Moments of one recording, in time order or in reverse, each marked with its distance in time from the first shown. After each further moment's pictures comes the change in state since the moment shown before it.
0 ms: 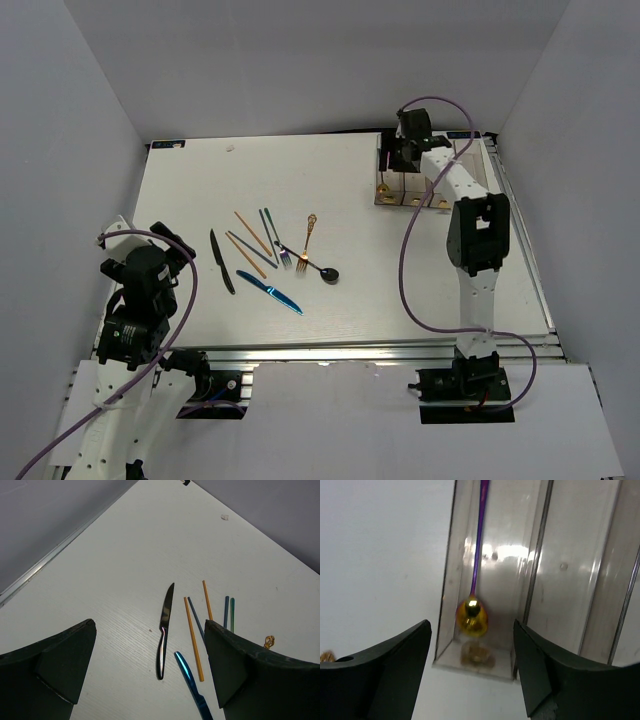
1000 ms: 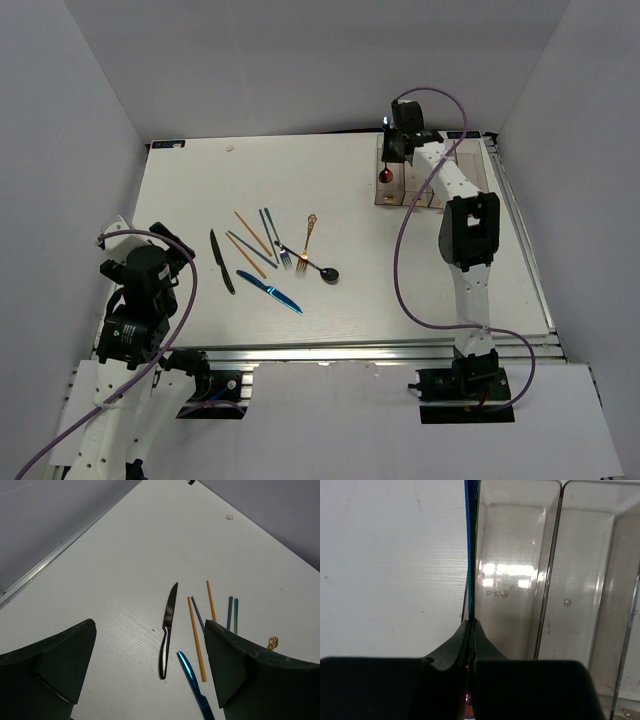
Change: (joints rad) left arm -0.001 0.005 0.004 -0.014 -0.015 -0.008; right arm 0.027 0.051 0.154 -0.015 0.054 0.019
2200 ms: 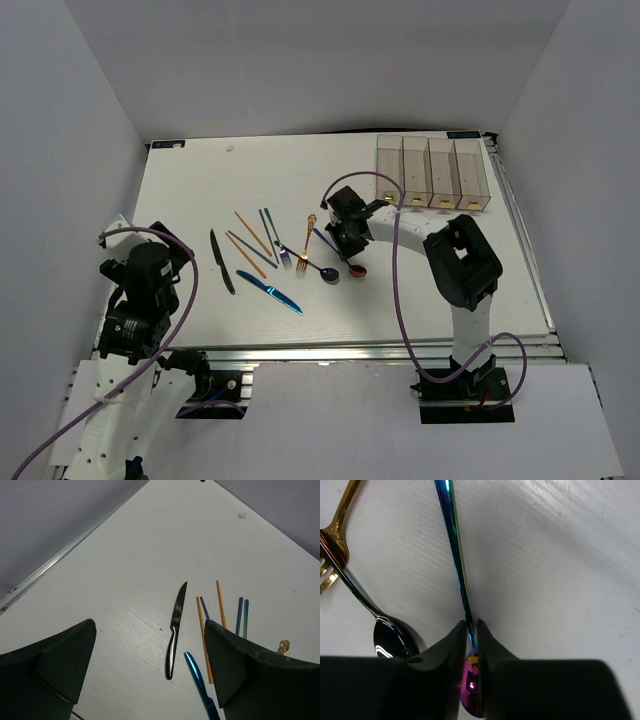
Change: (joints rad) left arm 0.000 0.027 0.007 -0.023 -0.034 -0.008; right arm 0.421 -0.328 -0.811 0.030 -0.085 -0.103
